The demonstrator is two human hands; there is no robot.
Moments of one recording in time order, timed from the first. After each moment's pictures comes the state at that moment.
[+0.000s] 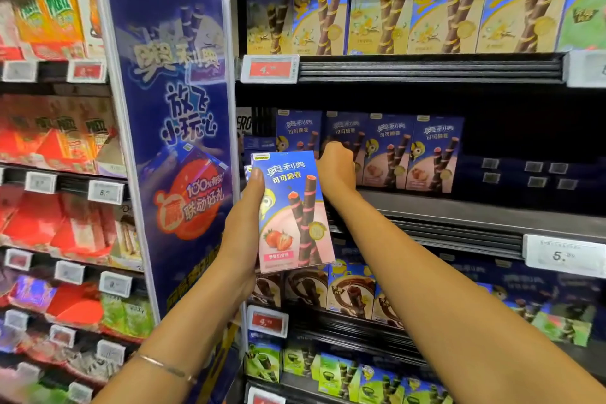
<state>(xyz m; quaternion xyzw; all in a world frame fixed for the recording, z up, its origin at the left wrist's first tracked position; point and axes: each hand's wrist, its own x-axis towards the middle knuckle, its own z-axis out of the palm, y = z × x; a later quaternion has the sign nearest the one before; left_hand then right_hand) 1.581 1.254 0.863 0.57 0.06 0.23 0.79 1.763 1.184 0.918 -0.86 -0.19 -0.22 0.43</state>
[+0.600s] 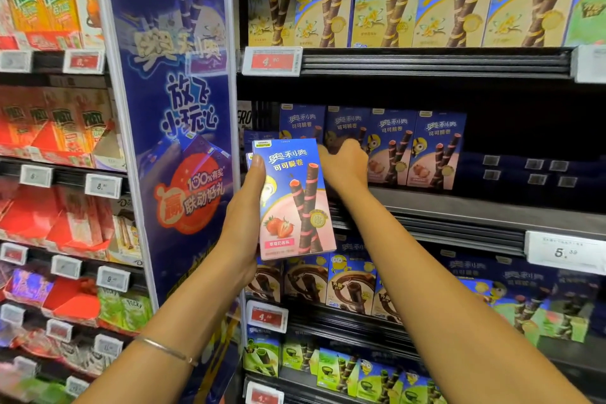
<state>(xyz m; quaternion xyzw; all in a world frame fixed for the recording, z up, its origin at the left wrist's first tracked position) 1.586 1.258 0.869 0.57 0.06 0.23 0.78 1.750 1.165 0.916 -0.80 -0.19 -0.20 0.53</state>
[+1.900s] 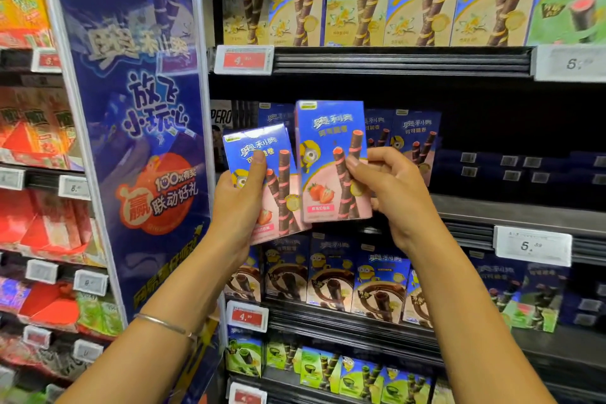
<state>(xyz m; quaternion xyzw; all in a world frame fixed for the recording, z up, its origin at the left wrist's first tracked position) 1.614 1.244 0.879 0.60 0.10 0.33 0.72 1.679 1.047 0.908 -0.64 -0.27 -0.06 0.72</state>
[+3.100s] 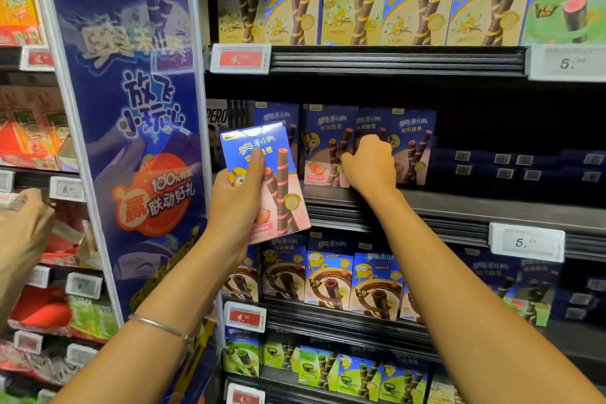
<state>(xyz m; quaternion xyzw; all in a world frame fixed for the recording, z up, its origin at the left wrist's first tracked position) 1.603 1.234 0.888 0.61 0.13 0.32 0.71 1.770 1.093 0.922 -0.88 -0.12 -0.28 0.38</state>
